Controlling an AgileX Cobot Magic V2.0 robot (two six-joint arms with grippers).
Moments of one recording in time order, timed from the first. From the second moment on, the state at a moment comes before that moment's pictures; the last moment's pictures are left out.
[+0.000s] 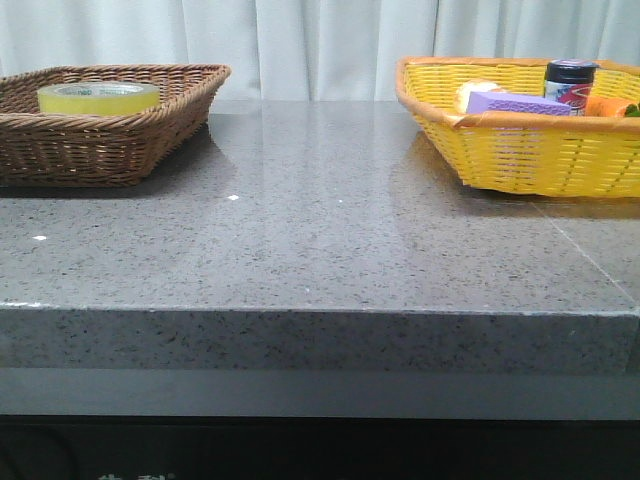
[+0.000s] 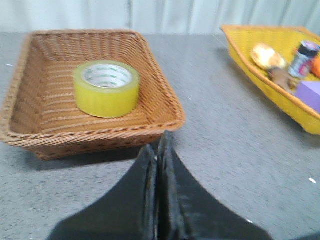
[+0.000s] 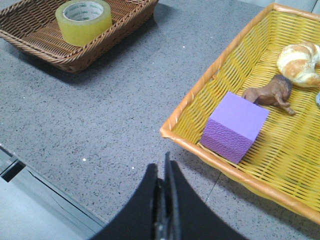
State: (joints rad) left arm -0.30 0.43 -0.55 -0.05 0.43 -0.02; right arm 0.37 0.74 -0.88 0.21 0.66 -0.17
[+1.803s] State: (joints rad) left arm -0.07 0.00 0.00 -0.06 -0.02 -0.02; right arm 0.37 0.74 -0.88 0.21 0.66 -0.17
